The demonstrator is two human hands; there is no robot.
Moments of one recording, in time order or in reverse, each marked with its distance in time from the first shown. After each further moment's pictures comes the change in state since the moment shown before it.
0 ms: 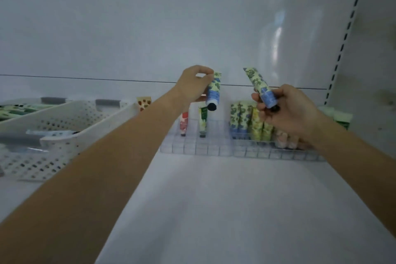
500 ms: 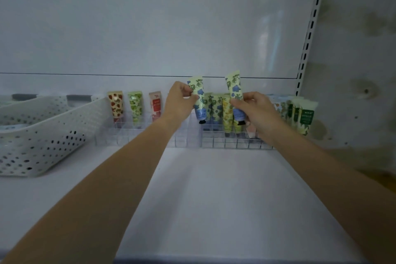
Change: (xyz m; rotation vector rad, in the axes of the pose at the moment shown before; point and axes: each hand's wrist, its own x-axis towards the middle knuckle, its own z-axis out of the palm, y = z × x) left_hand -0.006 -0.053 0.074 0.001 0.206 0.025; right_hand 0.000 0.025 -0.053 -0.536 0.155 -0.314
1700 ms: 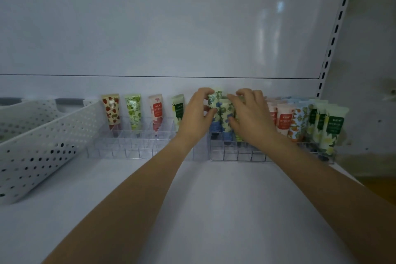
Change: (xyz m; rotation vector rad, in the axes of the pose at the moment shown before) left_hand 0.026 -0.050 0.021 0.325 -0.135 0.462; right_hand 0.043 0.033 0.026 -1.291 0.065 -0.569
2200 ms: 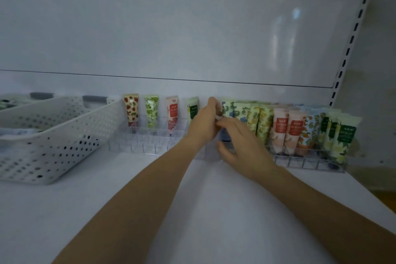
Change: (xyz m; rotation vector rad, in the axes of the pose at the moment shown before) left_hand -0.005 -0.002 -0.011 0.234 -0.117 -0.181; right_hand -0.046 -0.047 -0.005 0.382 -0.003 -0.241
